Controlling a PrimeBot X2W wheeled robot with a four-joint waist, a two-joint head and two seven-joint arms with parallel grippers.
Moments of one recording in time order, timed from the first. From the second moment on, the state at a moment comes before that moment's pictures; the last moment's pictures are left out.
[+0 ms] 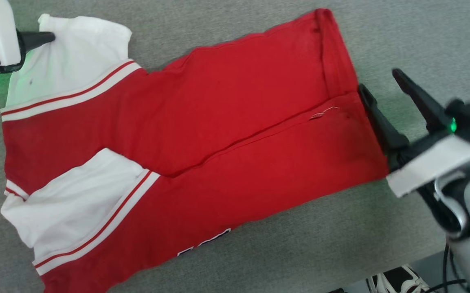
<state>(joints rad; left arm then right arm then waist) -1.36 0.75 -1.03 0.76 -1.41 -0.13 0.75 -0.40 -0.38 0.24 -0.01 0.49 0.13 0.02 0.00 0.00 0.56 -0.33</state>
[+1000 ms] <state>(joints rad) -1.48 0.66 -1.08 0.63 -1.41 -0.13 0.67 -1.06 -0.57 0.49 0.32 0.77 0.13 0.84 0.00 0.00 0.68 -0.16</state>
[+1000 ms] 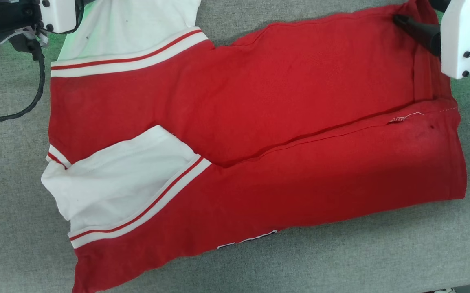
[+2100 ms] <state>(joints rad) -0.84 0.88 -1.09 0.03 -1.55 -0.13 0.10 -0.47 -0.76 0.29 0.17 0.84 0.13 0.64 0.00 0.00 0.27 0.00</state>
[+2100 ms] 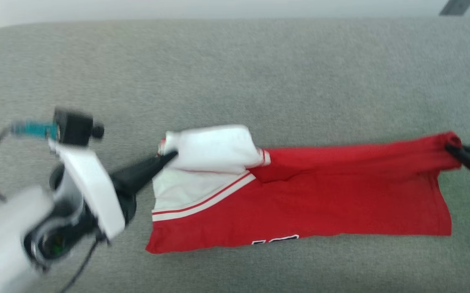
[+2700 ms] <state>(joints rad) -0.52 0.83 -1.17 0.05 -1.55 -0.13 -0.17 -0.16 -0.67 0.12 0.07 0.65 0.13 0.59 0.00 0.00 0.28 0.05</state>
